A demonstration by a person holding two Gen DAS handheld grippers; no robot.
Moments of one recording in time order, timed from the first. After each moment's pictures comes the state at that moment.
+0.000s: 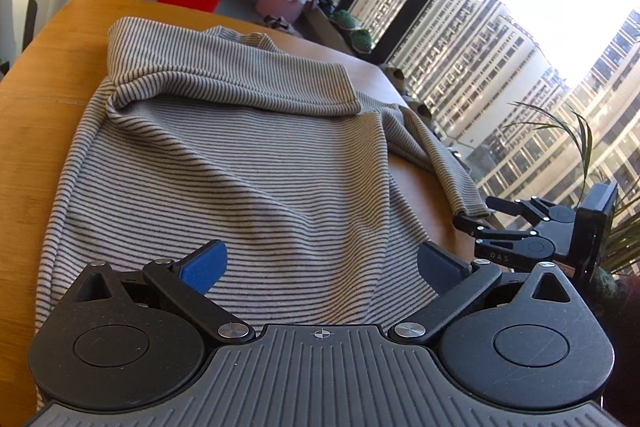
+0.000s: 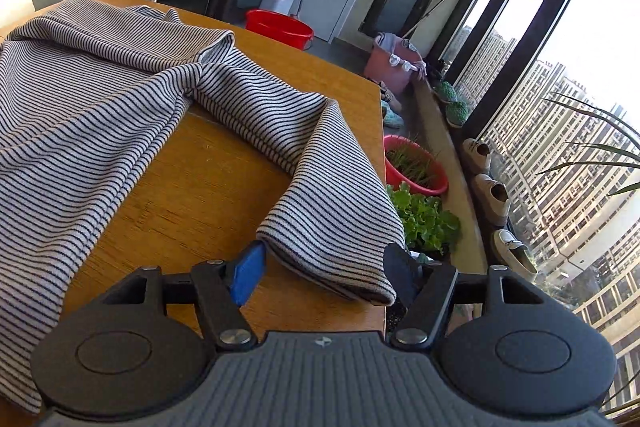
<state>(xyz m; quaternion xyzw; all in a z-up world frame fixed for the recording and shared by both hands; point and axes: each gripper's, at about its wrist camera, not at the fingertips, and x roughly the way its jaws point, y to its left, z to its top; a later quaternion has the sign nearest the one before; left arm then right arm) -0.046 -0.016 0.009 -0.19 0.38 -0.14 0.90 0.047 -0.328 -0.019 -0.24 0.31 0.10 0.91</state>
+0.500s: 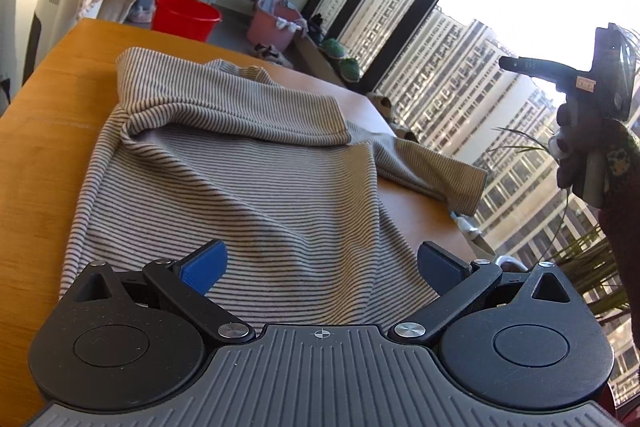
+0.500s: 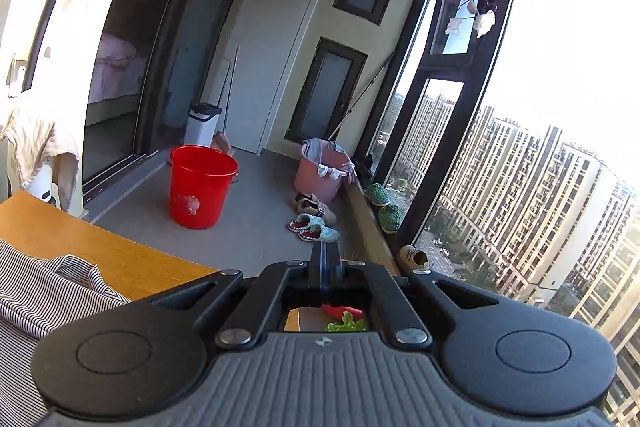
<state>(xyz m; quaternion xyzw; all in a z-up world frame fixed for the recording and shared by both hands) -0.060 0.003 0.014 -0.21 0.34 -0.15 0.90 0.111 -0.285 0.176 -0.18 0.16 0.03 0.97</state>
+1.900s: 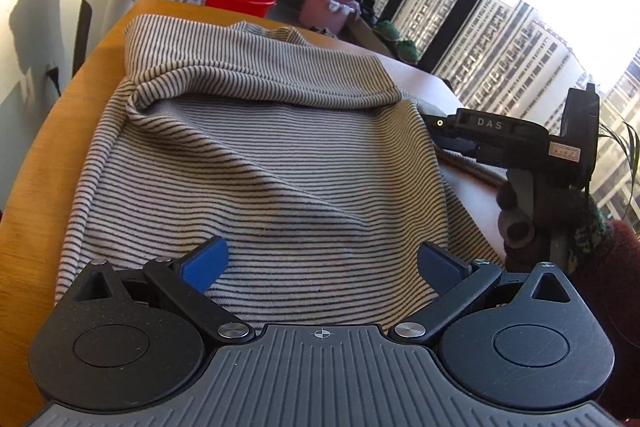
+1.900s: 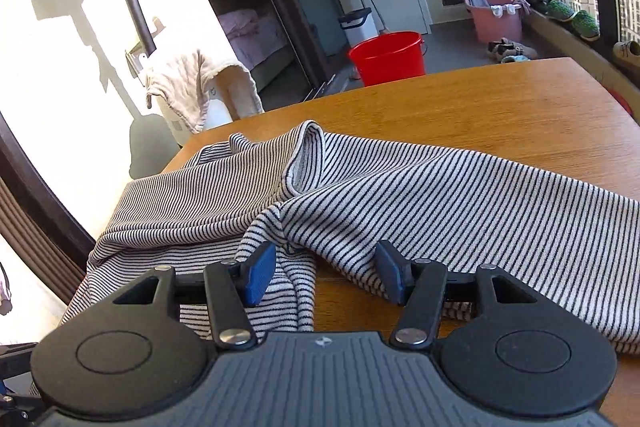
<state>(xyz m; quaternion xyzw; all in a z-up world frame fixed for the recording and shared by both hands) -0.059 0.051 -0.018 -0.17 0.38 -0.06 0.91 0.110 -0.211 -0.024 0.08 0.35 0.29 0.89</state>
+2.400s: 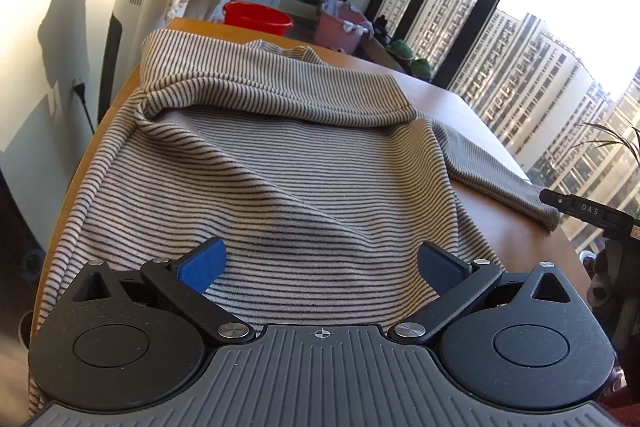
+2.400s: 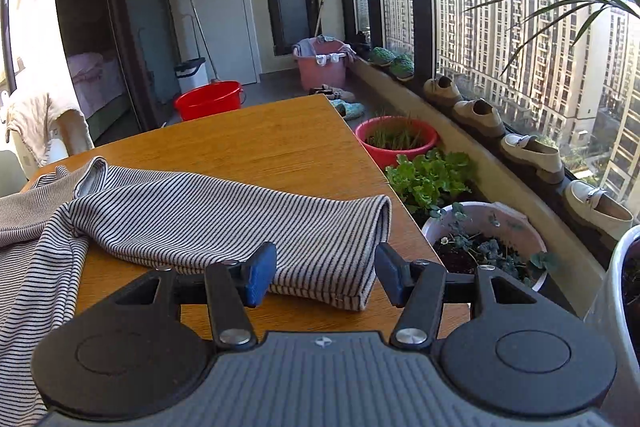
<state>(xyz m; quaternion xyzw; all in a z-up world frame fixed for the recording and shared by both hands) -0.078 0.063 -0.015 -0.17 0.35 -0.06 0.92 0.033 -0.342 -0.010 0.06 0.31 0.01 0.95</state>
